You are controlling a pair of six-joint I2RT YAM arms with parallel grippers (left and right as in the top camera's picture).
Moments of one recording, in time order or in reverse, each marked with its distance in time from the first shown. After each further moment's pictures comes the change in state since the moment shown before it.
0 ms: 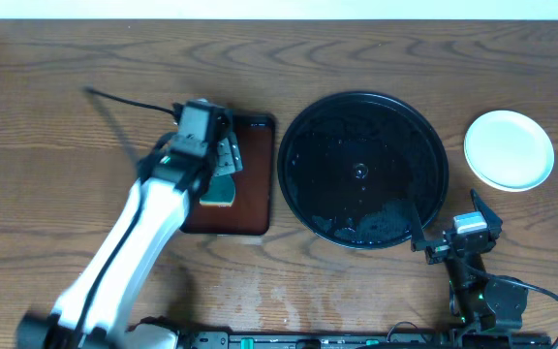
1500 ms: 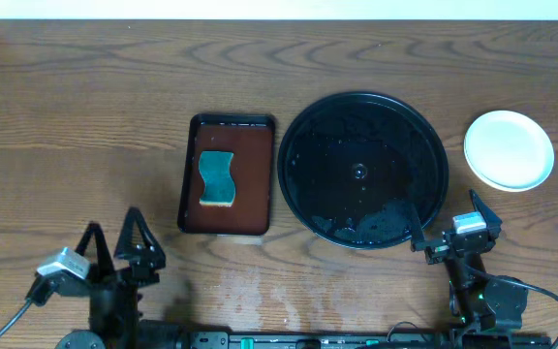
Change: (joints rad) left arm 0.188 -1.342 -0.450 0.079 -0.037 -0.097; right arm 0.000 0.000 0.000 0.001 -0.006 -0.003
